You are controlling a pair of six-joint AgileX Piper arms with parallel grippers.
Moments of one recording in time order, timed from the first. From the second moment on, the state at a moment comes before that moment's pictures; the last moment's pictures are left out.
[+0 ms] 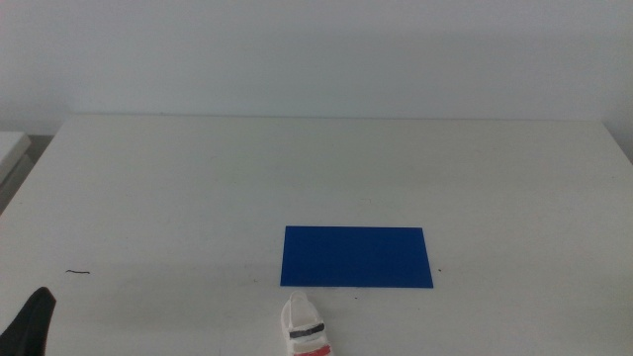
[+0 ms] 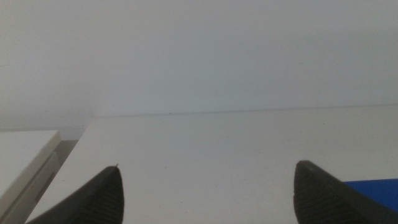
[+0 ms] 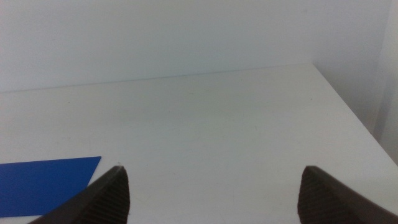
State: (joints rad) left arm -0.09 0.00 0.00 -0.06 0.13 0.03; right arm 0.03 0.00 0.00 -0.04 0.27 0.14
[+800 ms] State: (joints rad) left arm -0.50 1.14 -1.00 -0.22 1.12 -0.59; right arm 0.03 0.00 0.00 -0.04 0.27 0.14
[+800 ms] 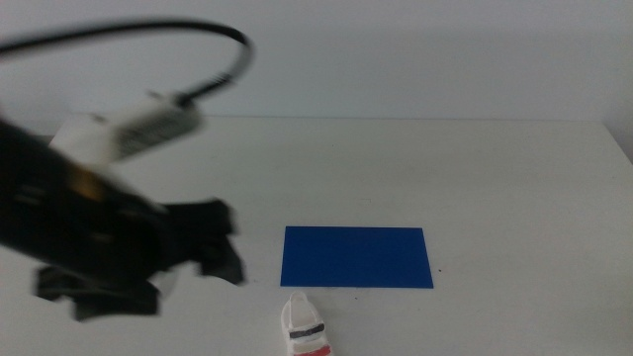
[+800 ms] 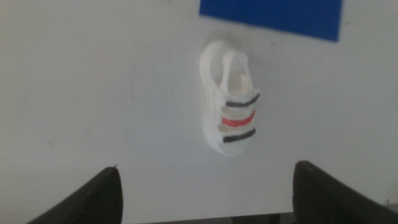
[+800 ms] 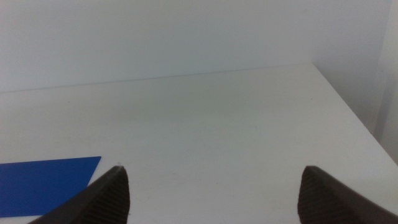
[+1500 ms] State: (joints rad) left arm -0.89 1.70 -1.15 0.09 0.96 -1.13; right arm 0.03 0.00 0.00 -0.04 0.27 0.14
